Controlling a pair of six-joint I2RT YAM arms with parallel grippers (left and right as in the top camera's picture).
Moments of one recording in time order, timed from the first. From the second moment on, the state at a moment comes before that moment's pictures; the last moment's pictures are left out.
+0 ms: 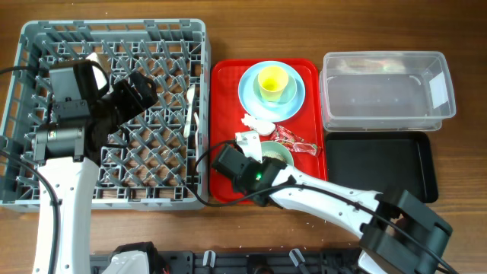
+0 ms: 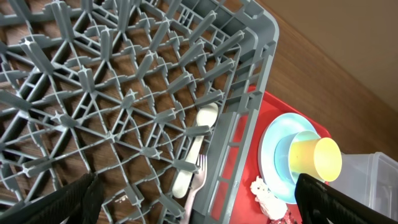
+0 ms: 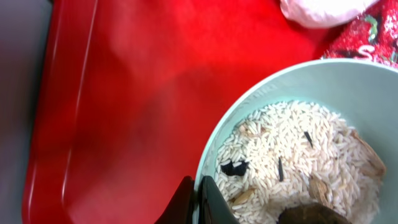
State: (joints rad) left arm 0.10 1.24 1.18 -0.79 0.20 -0.47; right arm 1.01 1.69 0.97 -0.55 0.27 0.75
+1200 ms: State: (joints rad) left arm 0.10 1.24 1.18 -0.79 0.21 -0.47; right arm -0.71 1.22 0.80 -0.87 -0.91 0.00
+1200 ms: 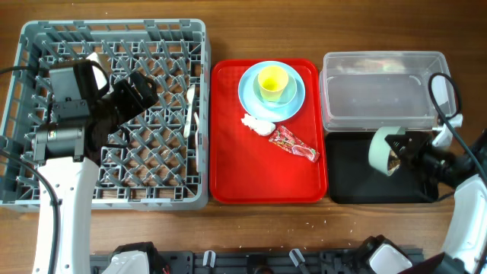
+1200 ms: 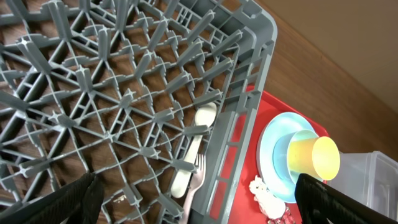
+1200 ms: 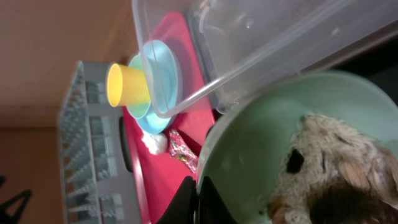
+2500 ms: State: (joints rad) left arm 0.10 1.24 1.18 -0.79 0.21 -0.47; right arm -0.97 1.27 0.66 -0.77 -1.56 0.07
